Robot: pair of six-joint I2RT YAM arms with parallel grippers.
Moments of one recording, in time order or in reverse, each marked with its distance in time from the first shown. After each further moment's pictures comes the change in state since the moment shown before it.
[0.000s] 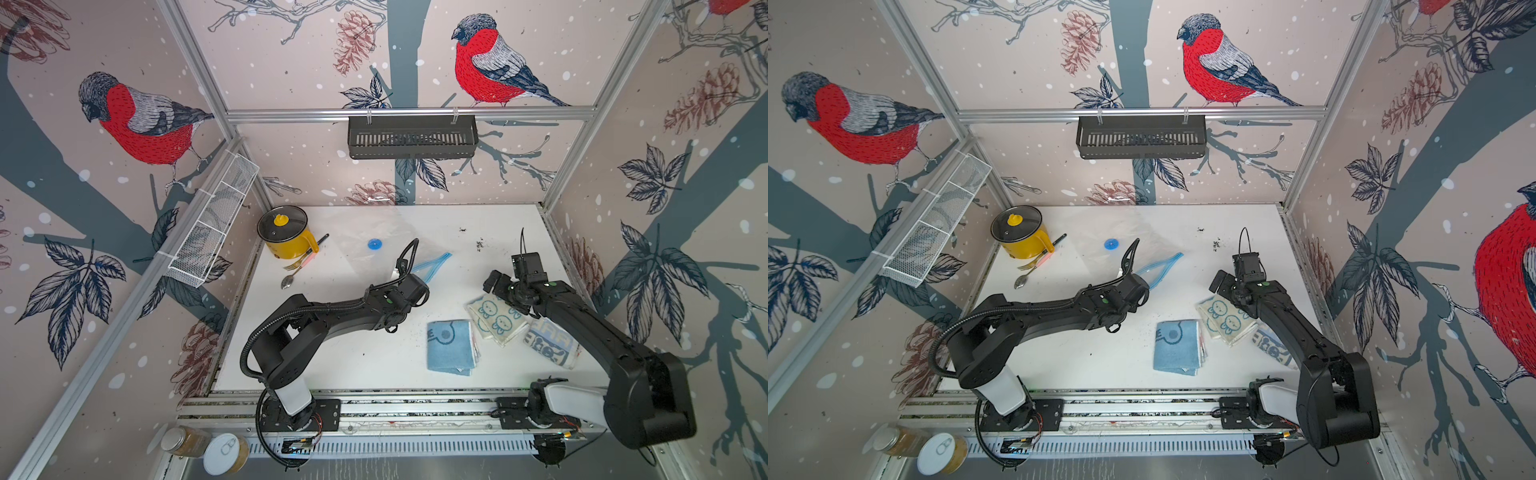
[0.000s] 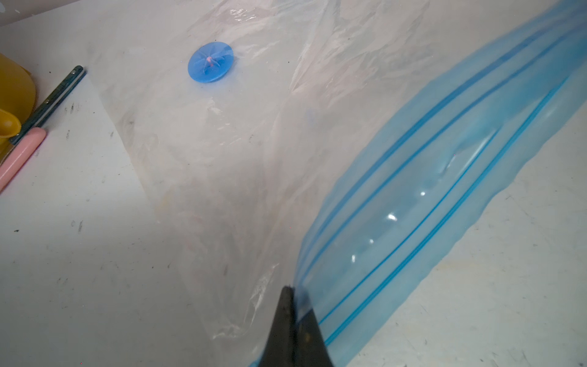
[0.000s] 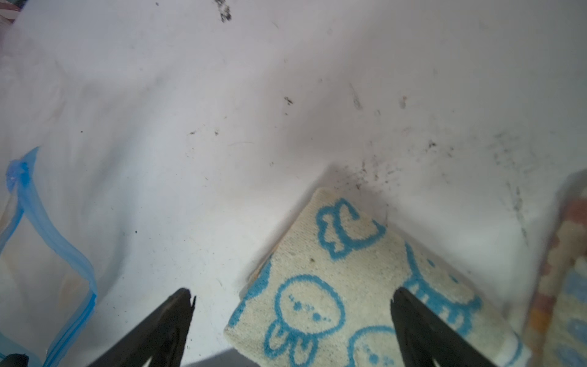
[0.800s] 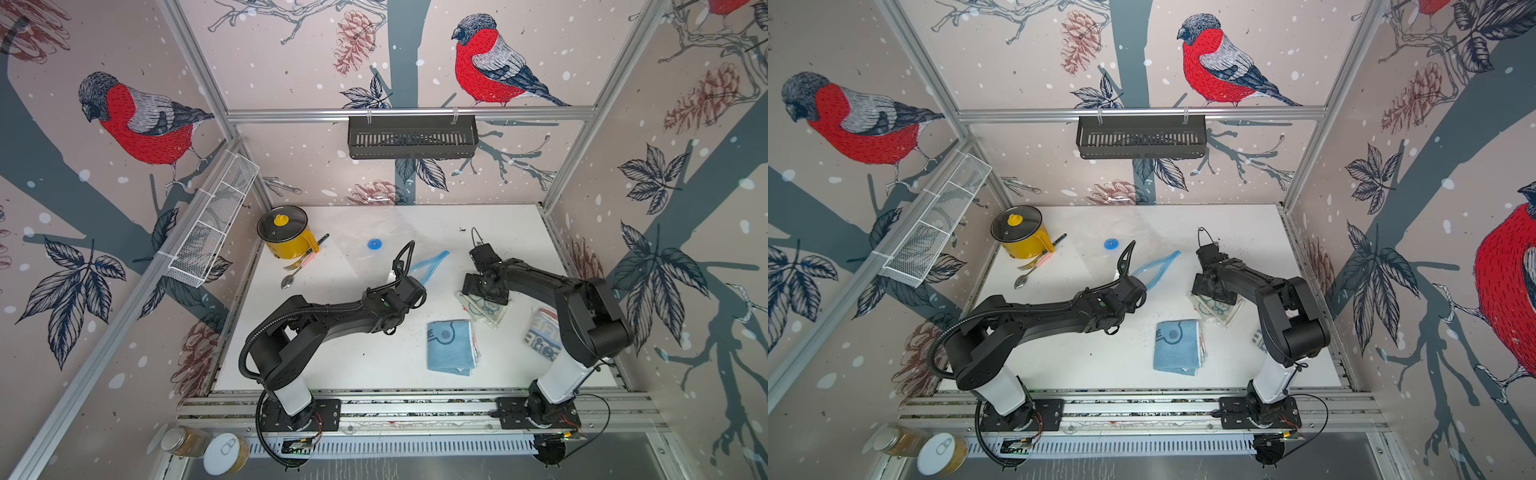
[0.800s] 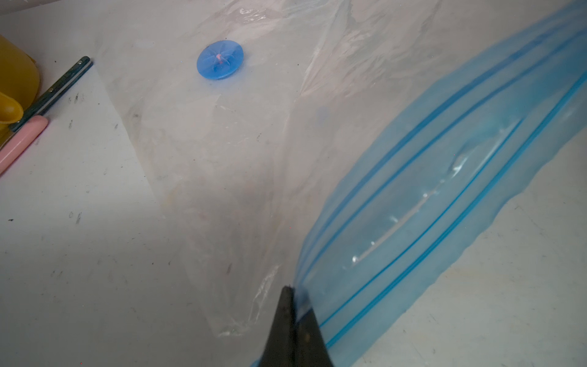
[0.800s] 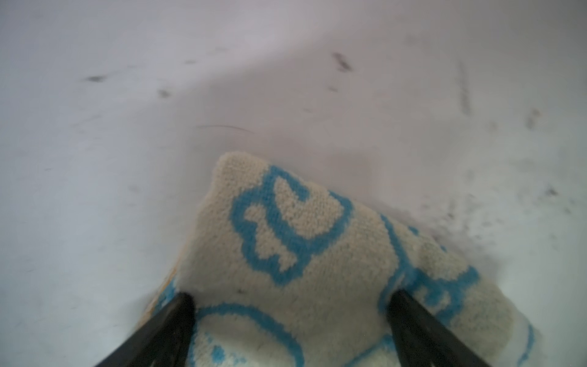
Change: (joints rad) left arm 0.009 -0.011 -0.040 0.045 -0.019 -0.031; right arm 0.215 0.476 0.267 -0.013 0.189 -0.094
